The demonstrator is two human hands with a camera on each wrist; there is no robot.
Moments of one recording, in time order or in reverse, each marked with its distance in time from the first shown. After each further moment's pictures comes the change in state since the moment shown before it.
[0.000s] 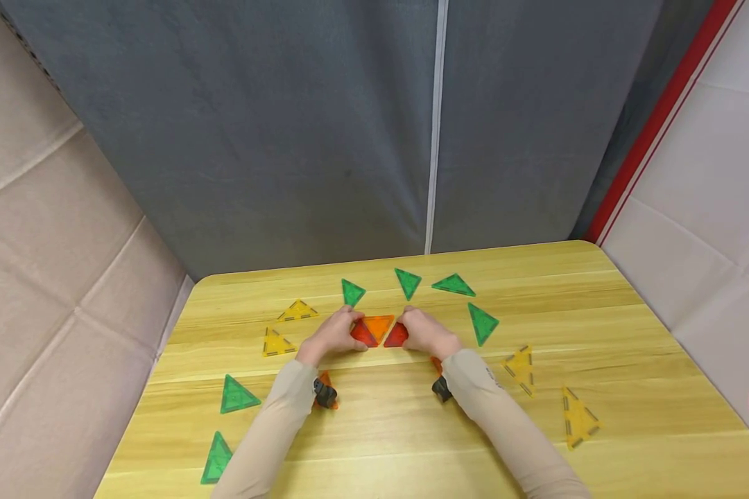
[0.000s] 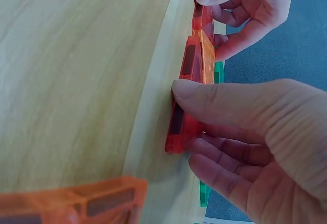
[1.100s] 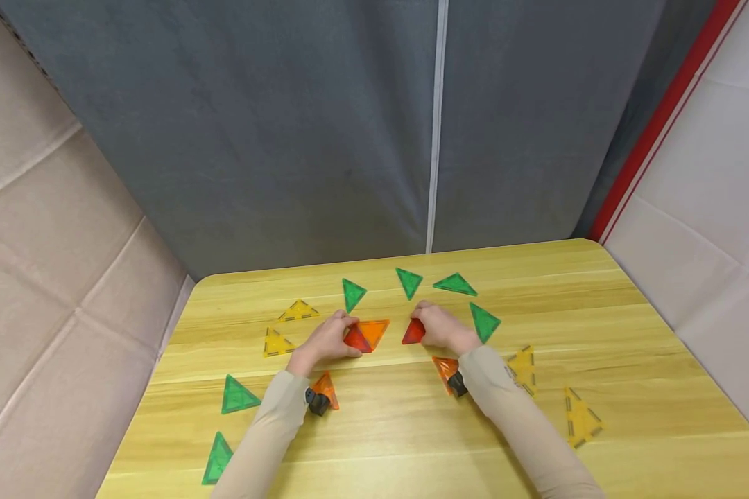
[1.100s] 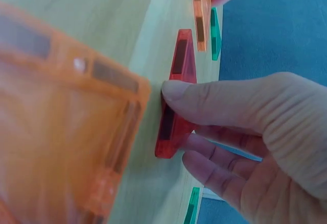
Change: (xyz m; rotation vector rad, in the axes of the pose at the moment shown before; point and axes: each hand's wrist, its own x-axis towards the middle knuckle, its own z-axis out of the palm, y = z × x) left_hand -0.016 -0.009 0.002 -0.014 0.033 0.021; right_hand -0.014 0.028 -0.012 -0.016 0.021 -0.070
